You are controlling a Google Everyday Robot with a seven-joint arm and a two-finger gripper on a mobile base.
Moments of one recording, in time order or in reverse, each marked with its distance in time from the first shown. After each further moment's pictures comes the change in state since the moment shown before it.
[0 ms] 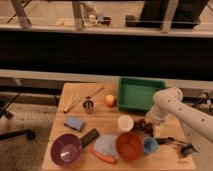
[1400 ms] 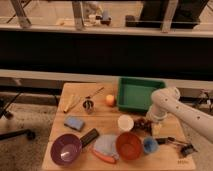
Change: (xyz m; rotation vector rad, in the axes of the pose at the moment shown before) arm 0.002 -0.009 0.009 -0.016 0.007 0.008
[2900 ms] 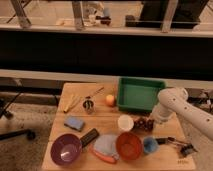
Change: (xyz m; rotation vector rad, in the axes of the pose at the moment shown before) arm 0.002 0.013 -0.021 0.020 -0.085 0.034
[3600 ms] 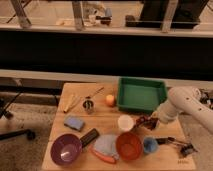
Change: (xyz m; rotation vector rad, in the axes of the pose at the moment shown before) arm -0.014 0.018 -0.049 0.060 -0.094 -0.025
